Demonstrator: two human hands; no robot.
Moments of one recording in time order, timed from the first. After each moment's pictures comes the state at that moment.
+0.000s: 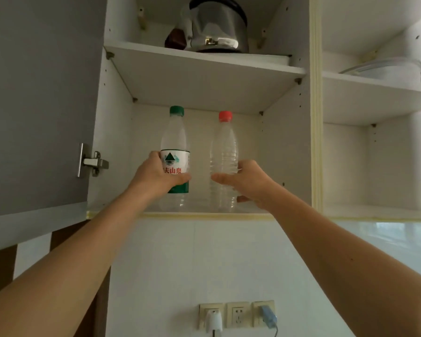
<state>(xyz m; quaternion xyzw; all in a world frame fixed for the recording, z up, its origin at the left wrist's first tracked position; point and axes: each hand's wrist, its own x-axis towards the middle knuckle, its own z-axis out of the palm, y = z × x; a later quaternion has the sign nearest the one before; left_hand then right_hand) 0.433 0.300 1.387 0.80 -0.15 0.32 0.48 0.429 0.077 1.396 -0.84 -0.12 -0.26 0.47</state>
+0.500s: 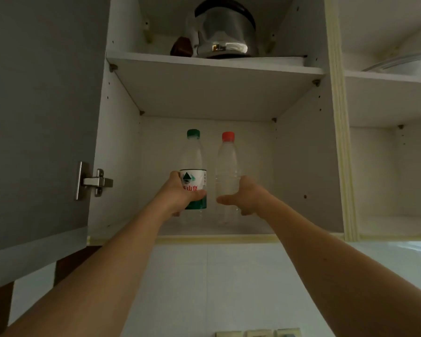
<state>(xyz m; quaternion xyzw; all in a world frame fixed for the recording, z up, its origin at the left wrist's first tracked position) 0.506 0.286 1.395 0.81 -0.15 0.24 0.52 0.496 0.092 1.404 -0.90 -0.10 -0.23 0.35</state>
